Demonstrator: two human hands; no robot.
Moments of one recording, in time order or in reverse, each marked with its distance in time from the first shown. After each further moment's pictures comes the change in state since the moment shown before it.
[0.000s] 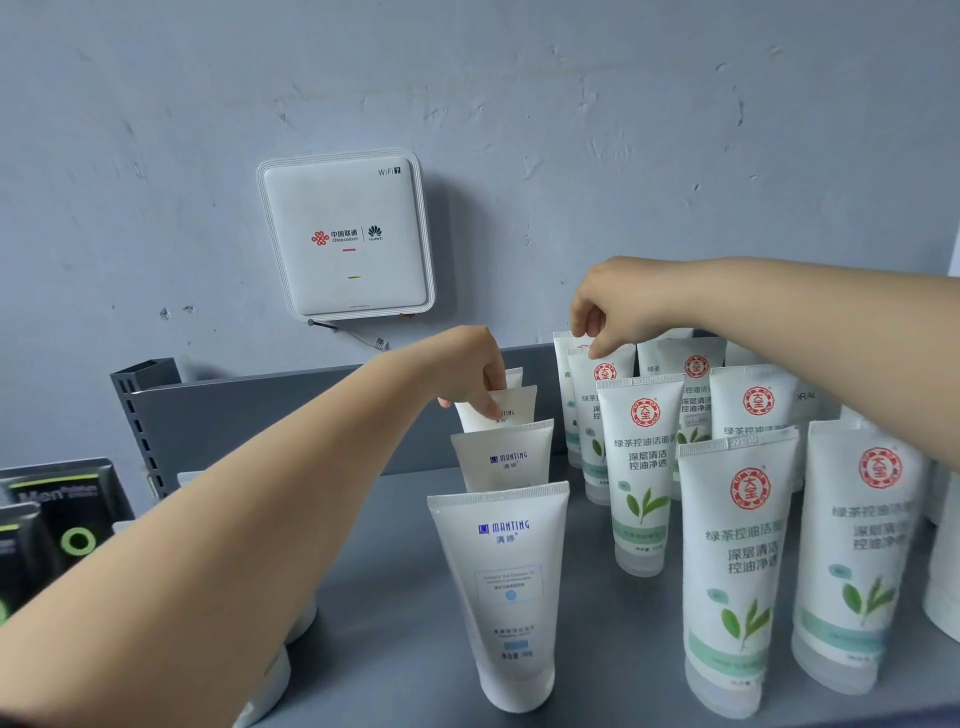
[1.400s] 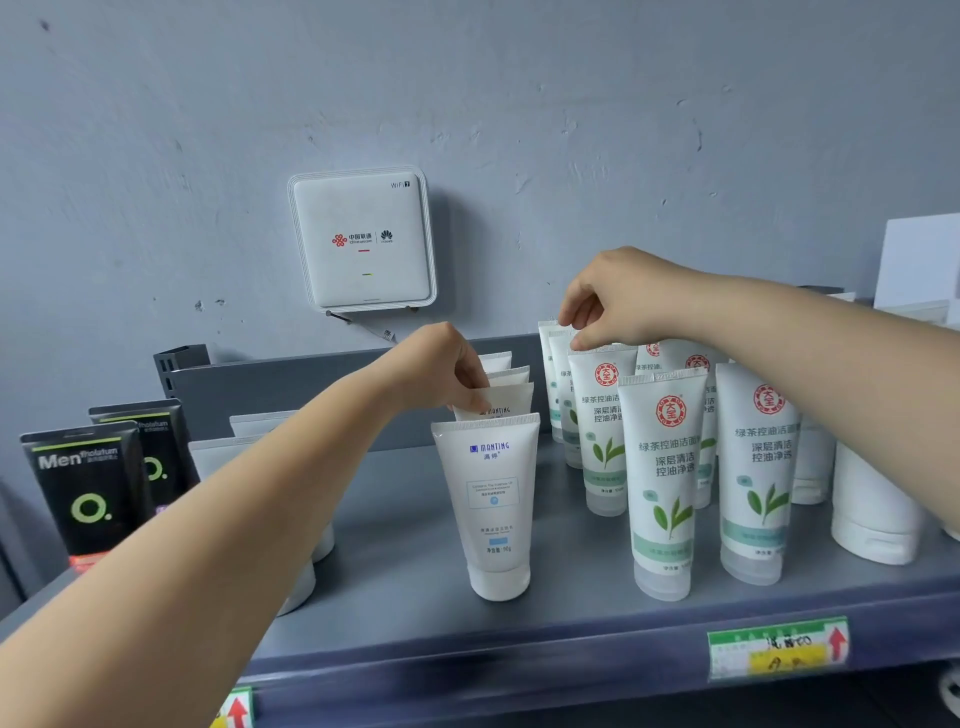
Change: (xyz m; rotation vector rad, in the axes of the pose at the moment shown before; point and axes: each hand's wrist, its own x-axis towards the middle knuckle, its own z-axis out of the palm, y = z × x) left_hand -0.081 0.013 0.016 -0.205 0.260 0.017; right_hand -0.086 -0.035 -0.009 0.208 0.234 0.007
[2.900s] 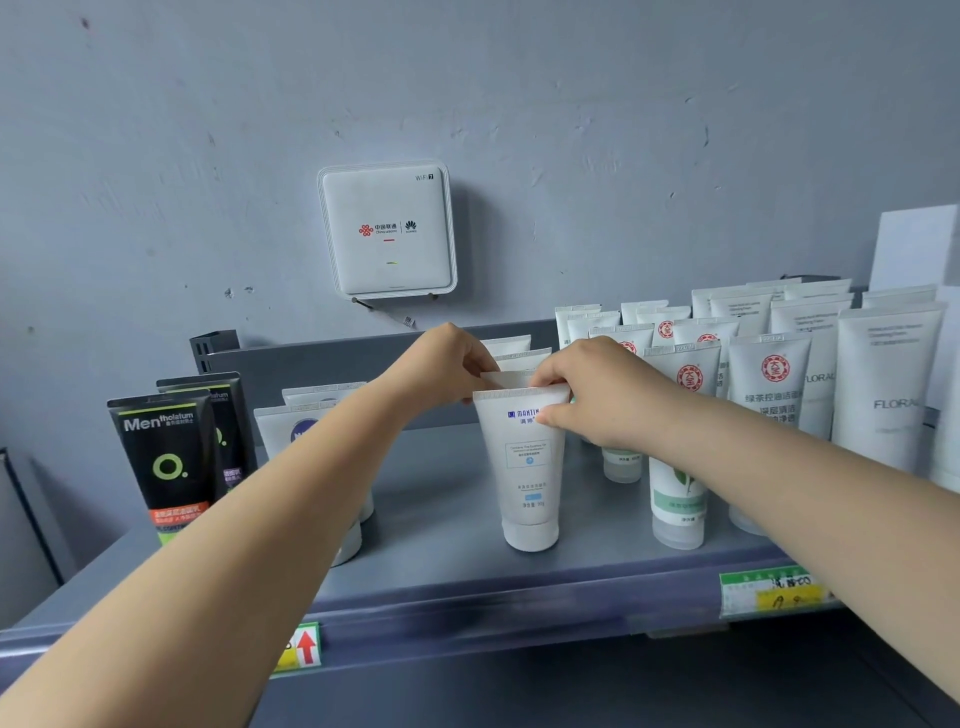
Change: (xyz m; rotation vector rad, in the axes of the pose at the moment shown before) left_hand -0.037 -0.010 0.003 -0.150 0.064 -0.026; right_hand -0.062 -0.074 0.053 0.103 0.001 0.054
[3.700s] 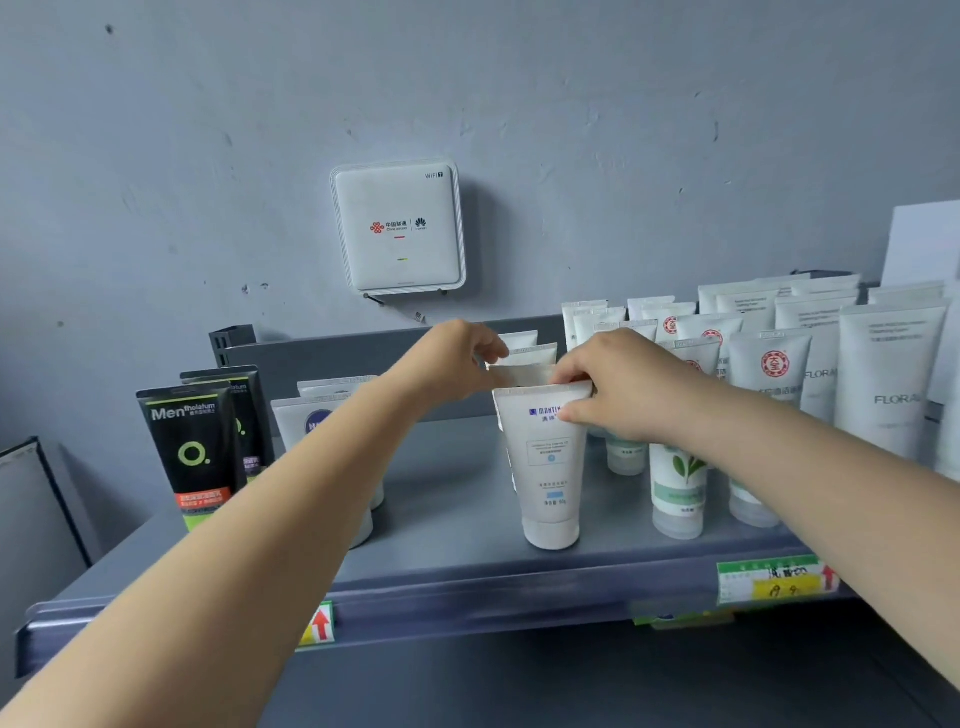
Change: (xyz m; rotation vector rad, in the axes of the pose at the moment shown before) left_hand -0.013 0.011 -0.003 0.107 0.059 0.061; right_hand -0.013 0.004 -0.013 -0.058 -0.004 -0.045
